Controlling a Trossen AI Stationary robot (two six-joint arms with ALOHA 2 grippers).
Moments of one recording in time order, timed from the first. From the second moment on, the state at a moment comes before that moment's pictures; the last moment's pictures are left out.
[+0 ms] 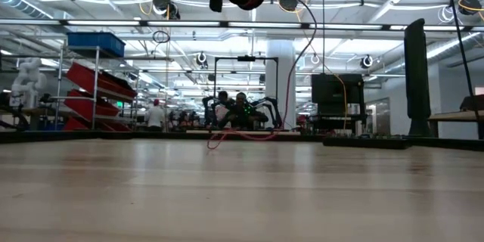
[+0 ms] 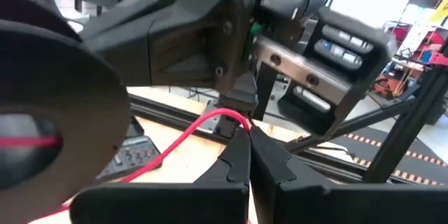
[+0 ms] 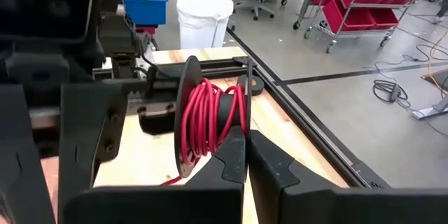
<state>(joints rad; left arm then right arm) -0.18 1.57 0.93 0.64 -0.34 -0.24 0.12 1.38 1.10 -0.05 0.54 0.07</state>
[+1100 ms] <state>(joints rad) -0.25 1.50 0.93 0.23 -0.30 -0.24 0.12 1.38 1.10 -0.07 0.55 0.06</state>
